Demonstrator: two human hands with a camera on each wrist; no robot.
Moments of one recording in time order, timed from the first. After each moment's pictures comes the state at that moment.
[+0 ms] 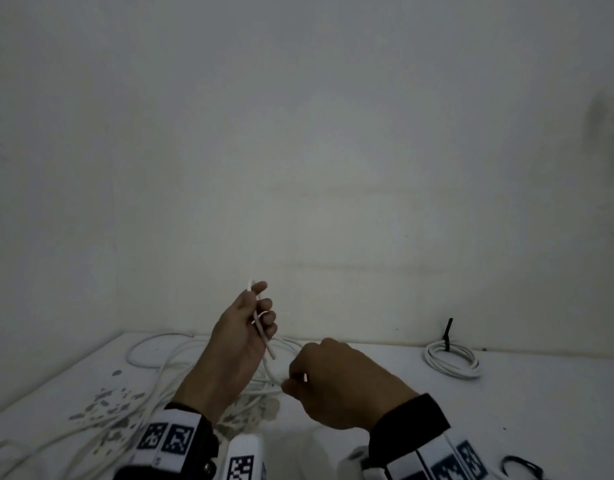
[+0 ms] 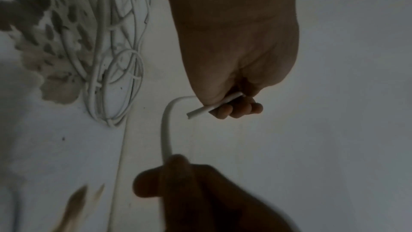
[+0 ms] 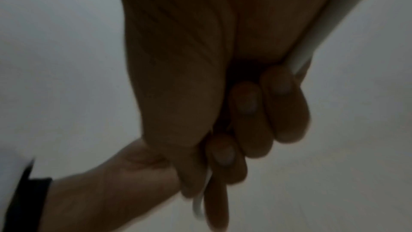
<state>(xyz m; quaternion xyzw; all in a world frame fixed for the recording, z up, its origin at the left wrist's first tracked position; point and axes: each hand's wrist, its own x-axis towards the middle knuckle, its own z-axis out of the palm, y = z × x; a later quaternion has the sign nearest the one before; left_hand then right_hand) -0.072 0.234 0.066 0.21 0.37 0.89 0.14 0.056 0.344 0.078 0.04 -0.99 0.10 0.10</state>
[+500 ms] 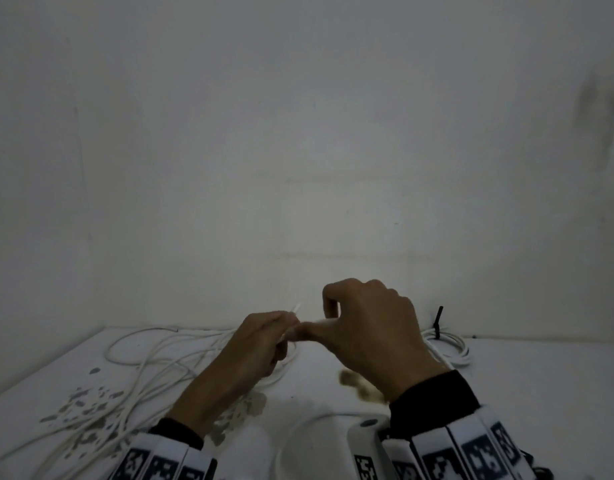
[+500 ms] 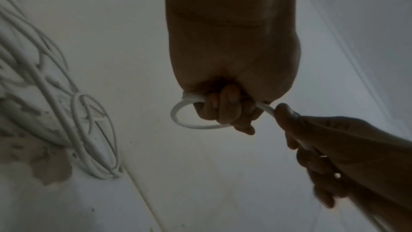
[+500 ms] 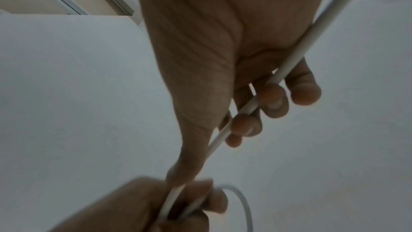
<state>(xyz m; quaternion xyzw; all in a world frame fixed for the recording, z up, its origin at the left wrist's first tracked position) -0.040 0.244 0.060 0.35 0.72 0.59 0.07 0.071 0.369 0.110 -0.11 -0.94 0.06 0.32</state>
